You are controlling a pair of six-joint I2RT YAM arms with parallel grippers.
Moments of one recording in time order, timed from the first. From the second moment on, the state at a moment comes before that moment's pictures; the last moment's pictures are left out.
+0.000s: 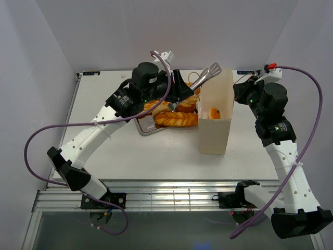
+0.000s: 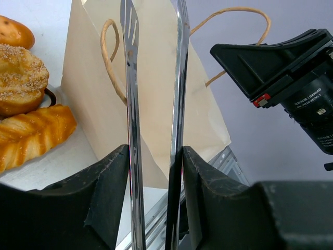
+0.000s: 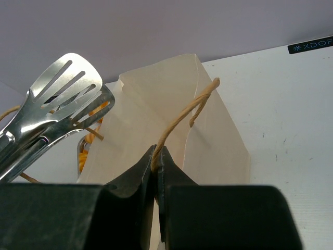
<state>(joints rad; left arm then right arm) -0.78 1.53 1.75 -0.49 0.15 -0.60 0.18 0.97 1.17 -0.31 0.00 0.39</state>
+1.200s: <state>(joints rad) -0.13 1.43 1.66 -0.49 0.23 -0.47 0.18 1.01 1.18 -0.35 0.00 0.35</state>
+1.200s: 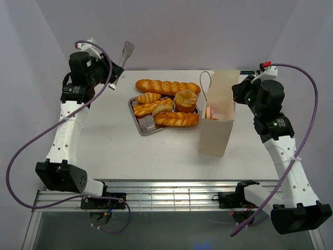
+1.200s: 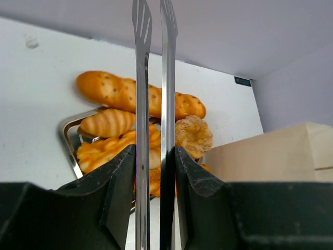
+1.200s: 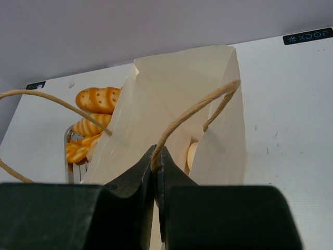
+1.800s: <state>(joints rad) 0.17 1.64 1.31 -0.12 0.59 -0.68 0.18 1.04 1.19 -0.34 -0.07 0.31</state>
